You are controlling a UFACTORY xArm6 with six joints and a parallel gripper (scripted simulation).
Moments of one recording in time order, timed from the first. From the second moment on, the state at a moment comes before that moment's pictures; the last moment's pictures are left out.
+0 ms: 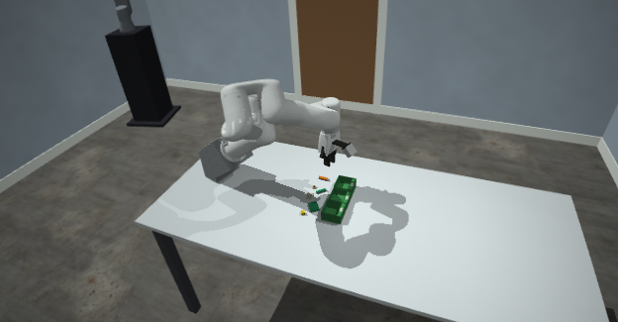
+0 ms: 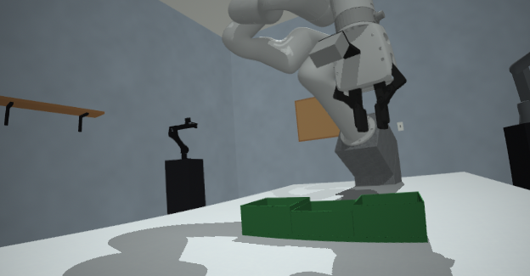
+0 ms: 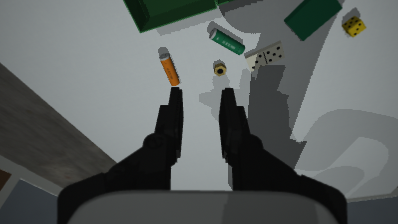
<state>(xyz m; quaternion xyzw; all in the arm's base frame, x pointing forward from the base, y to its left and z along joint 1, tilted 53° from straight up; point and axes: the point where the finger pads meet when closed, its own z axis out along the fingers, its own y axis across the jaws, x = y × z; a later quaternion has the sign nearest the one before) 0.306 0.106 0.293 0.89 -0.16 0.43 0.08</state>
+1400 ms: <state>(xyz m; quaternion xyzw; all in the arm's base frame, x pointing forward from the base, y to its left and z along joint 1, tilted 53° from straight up) 0.316 0.069 0.196 0.87 -0.21 0.44 0.04</state>
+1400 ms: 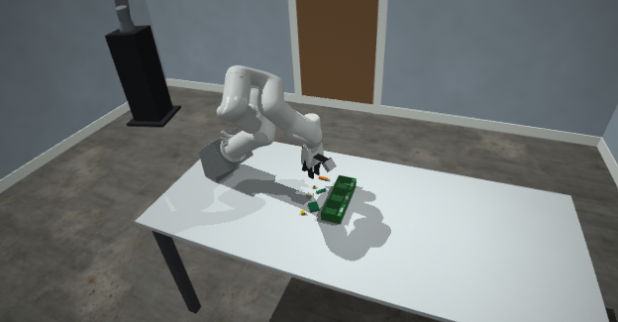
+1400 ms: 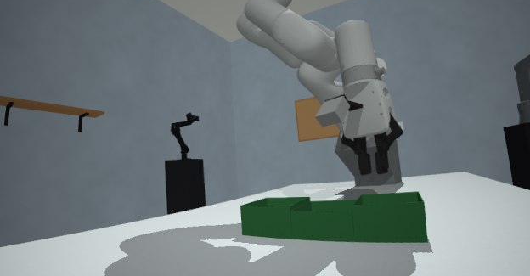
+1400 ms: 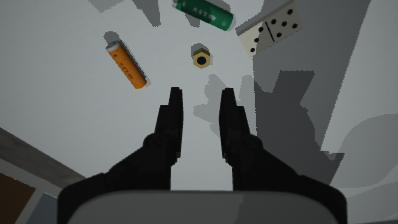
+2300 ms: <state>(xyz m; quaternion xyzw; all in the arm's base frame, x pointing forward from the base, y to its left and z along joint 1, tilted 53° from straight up) 0.322 0.064 0.189 0.87 -0.21 0.44 0.04</state>
